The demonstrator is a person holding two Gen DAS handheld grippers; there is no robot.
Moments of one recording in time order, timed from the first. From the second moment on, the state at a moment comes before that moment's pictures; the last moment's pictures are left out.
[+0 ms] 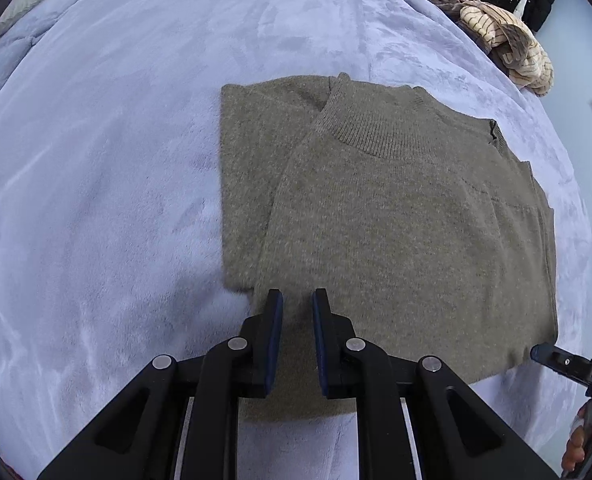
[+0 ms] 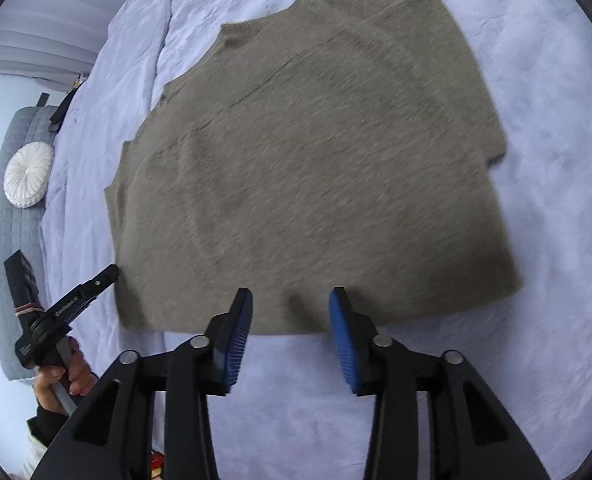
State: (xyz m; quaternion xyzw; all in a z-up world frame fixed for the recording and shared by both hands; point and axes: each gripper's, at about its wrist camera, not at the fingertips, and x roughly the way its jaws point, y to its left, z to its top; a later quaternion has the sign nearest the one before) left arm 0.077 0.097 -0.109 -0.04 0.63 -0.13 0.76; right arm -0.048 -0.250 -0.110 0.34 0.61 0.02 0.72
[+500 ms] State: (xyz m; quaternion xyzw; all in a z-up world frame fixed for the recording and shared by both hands) left arm 0.036 0.193 -0.115 -0.10 0.62 -0.05 0.77; right arm -0.010 -0.065 -0.204 0.58 0.57 0.15 0.56
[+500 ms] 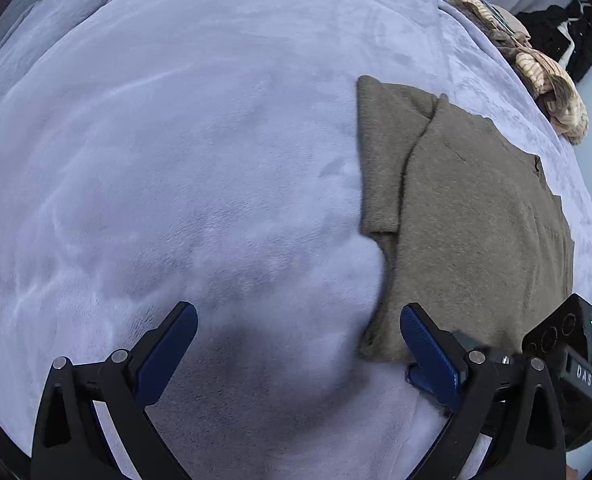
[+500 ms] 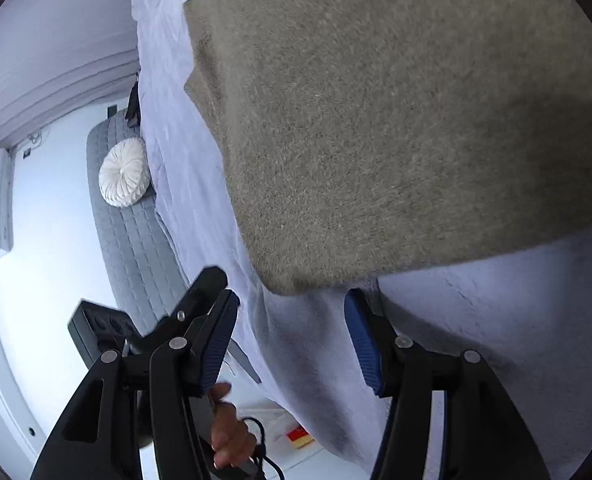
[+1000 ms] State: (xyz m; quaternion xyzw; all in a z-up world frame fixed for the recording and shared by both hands) left arm 0.021 0.207 -0.119 -0.09 0.63 -0.03 0.77; right arm 0.019 -0.041 -0.201 0.51 0.61 0.13 0.60
